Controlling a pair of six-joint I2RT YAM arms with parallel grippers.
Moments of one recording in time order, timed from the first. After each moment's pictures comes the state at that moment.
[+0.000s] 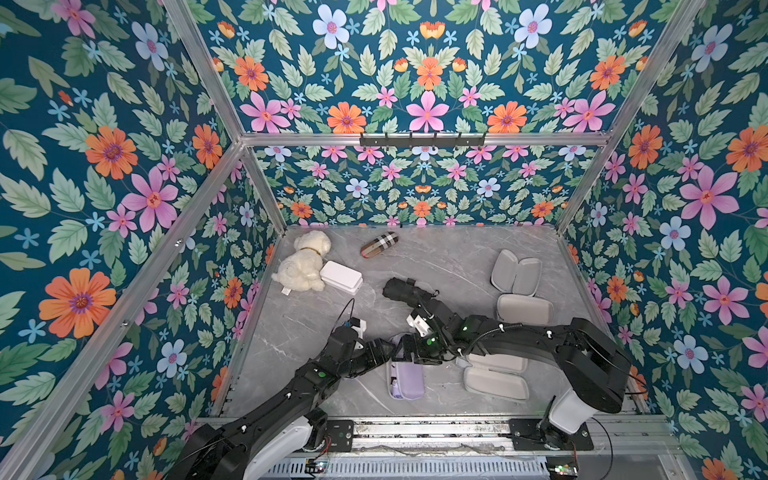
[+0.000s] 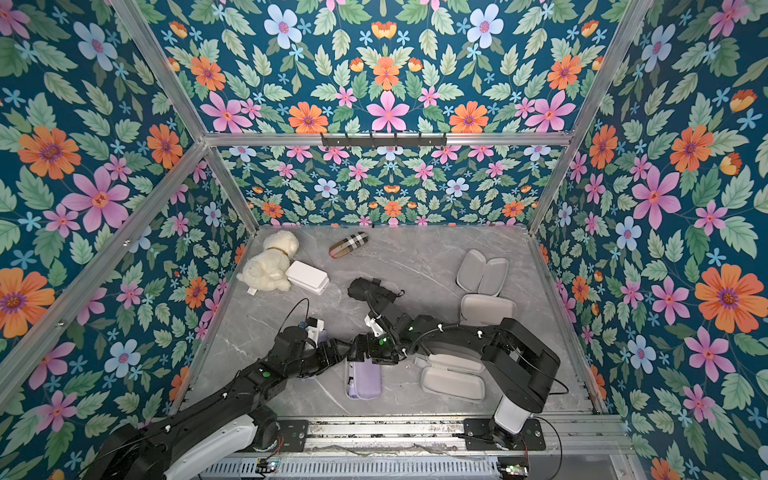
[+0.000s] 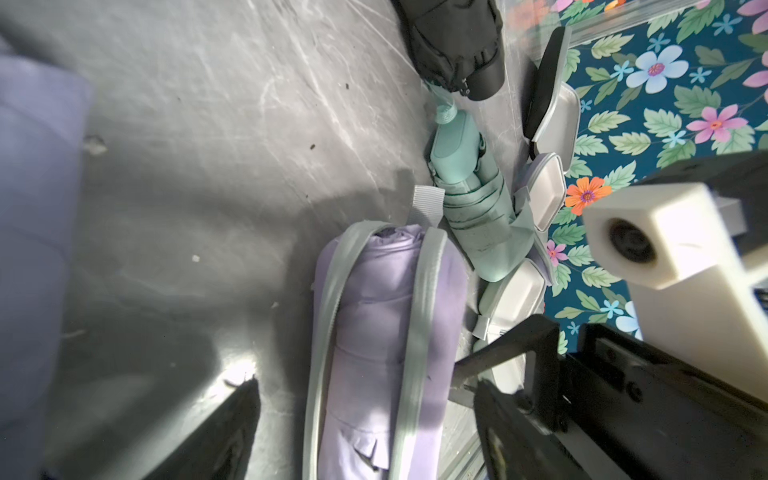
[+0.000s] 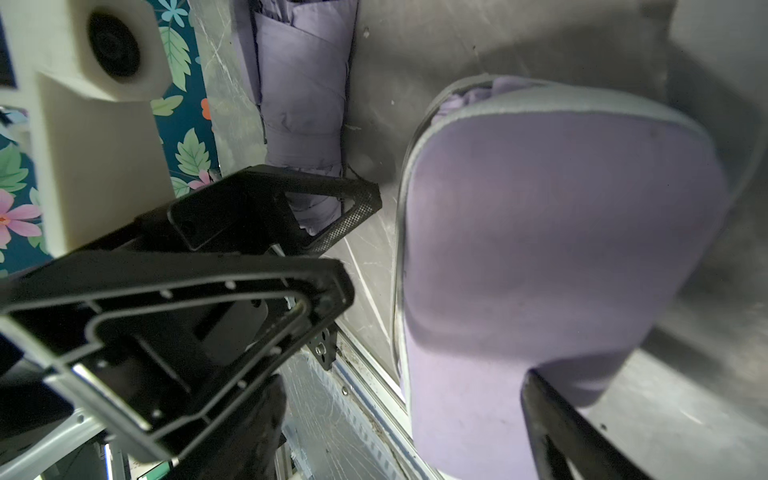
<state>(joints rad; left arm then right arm) -0.61 0.90 0.19 0.04 0.33 -0.98 0.93 1.67 0.95 -0.19 -0.50 0.95</state>
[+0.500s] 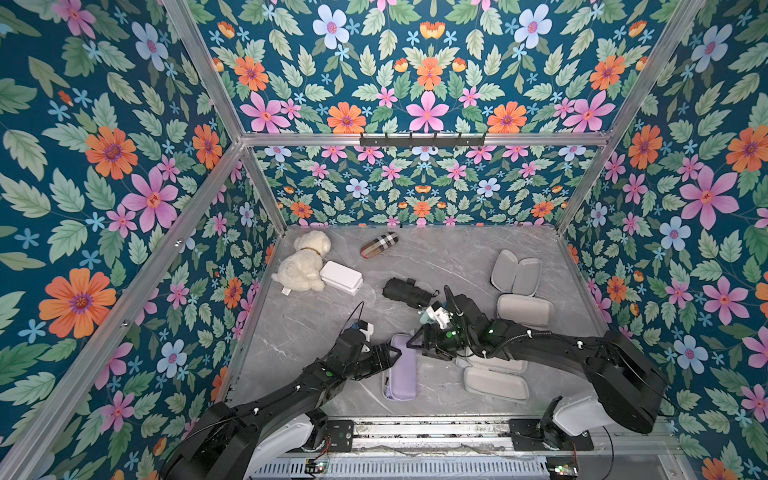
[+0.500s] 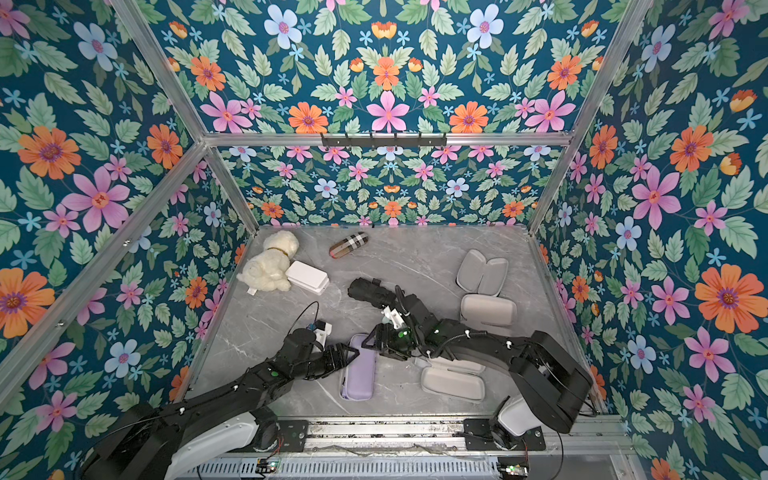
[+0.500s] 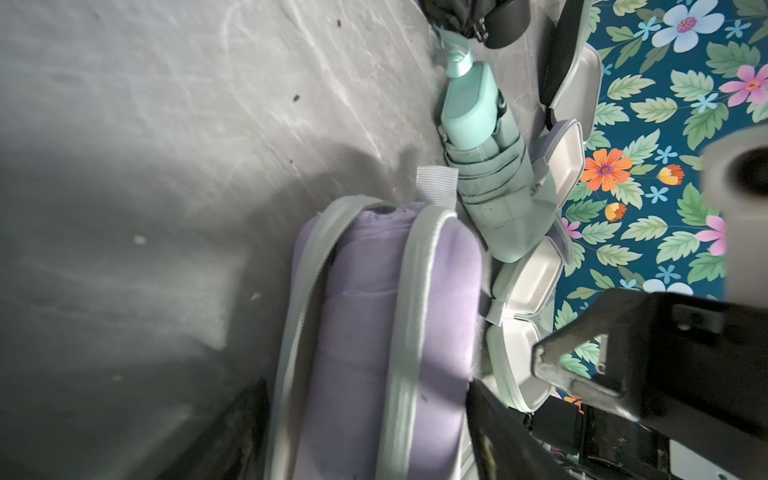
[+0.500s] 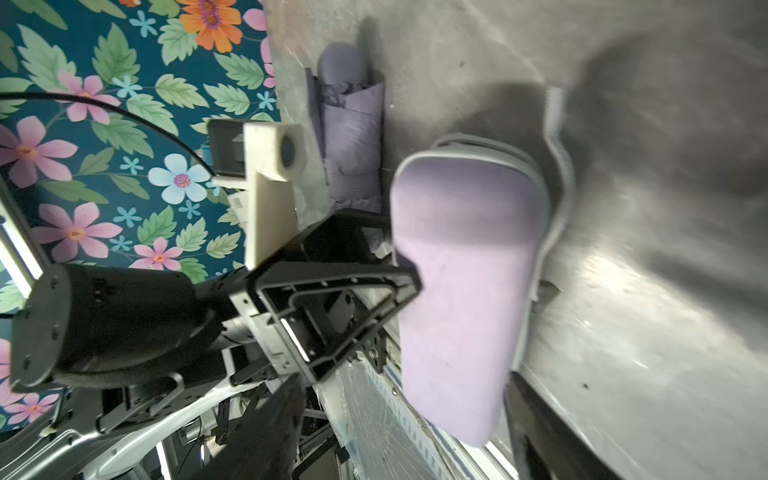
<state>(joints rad) -0.65 1.01 0.19 0.11 0.34 -0.97 0.81 1.47 0.73 -0.03 -0.57 1.07</state>
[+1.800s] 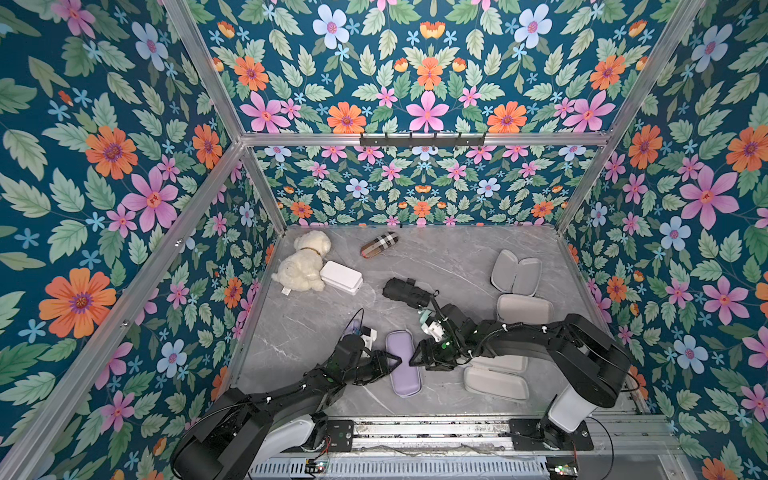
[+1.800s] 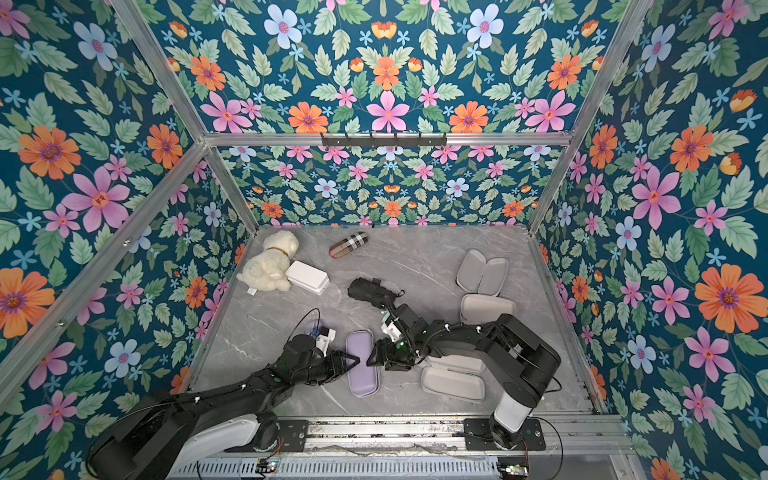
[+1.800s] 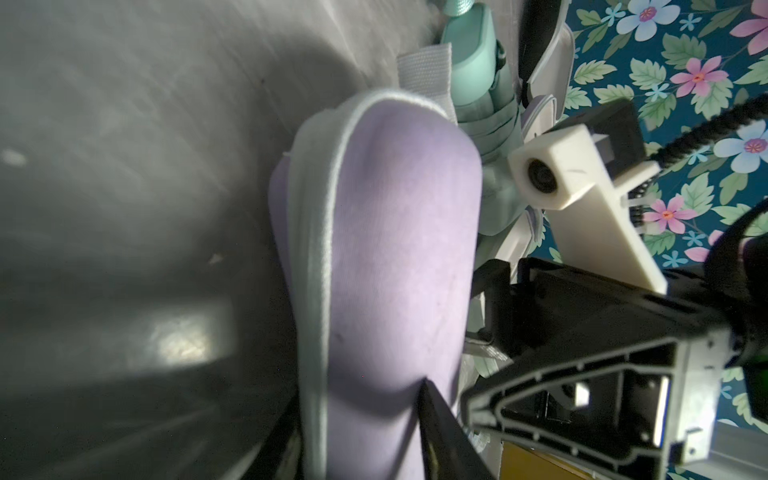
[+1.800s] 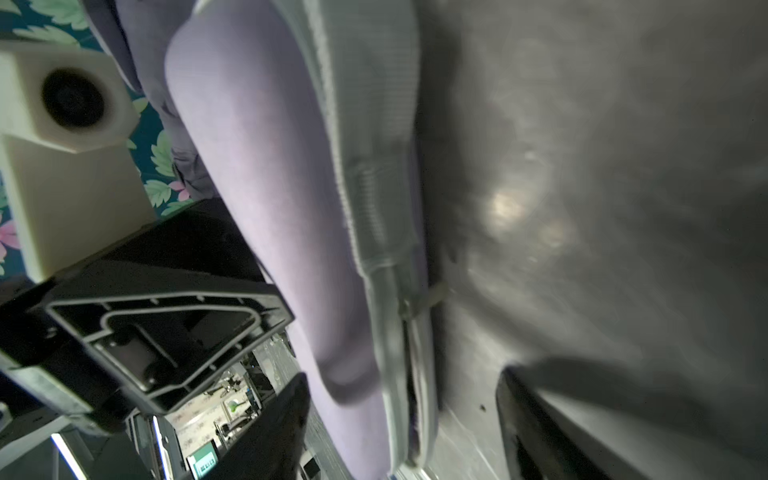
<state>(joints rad) -0.66 1.10 0.10 0.37 0.43 -1.07 0.84 1.71 0.79 -0.07 -0.62 0.89</state>
